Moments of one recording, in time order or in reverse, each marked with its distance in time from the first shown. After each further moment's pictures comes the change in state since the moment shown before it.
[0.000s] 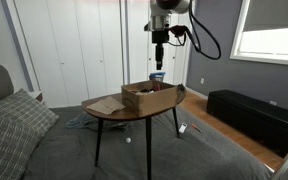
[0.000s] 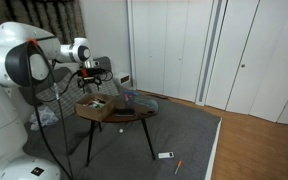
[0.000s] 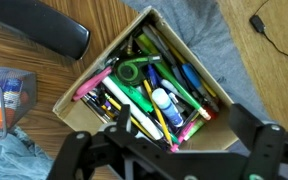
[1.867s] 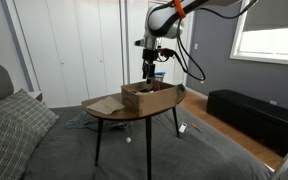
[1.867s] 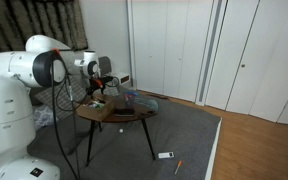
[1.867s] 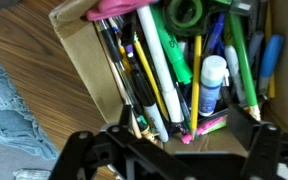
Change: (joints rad) arm -0.025 0.179 0.013 -0.002 0.046 0.320 -0.446
